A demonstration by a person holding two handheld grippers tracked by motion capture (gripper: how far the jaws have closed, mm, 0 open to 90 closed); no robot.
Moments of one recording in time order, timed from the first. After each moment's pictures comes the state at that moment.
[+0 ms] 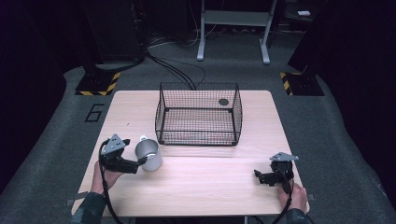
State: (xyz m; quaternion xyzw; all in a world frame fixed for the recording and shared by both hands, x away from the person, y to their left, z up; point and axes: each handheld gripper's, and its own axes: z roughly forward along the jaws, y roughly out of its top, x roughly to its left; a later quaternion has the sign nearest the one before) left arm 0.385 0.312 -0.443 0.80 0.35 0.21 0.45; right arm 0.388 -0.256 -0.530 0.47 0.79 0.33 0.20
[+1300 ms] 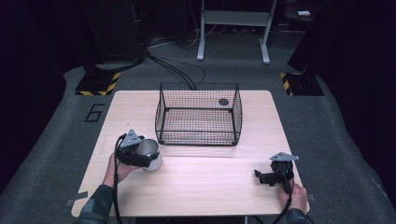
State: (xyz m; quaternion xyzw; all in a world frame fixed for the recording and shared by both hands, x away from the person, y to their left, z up) left arm 0.415 0.282 -0.459 0.82 0.32 0.20 0.43; right arm 0.388 -0.256 -0.530 0.48 0.79 0.33 0.20
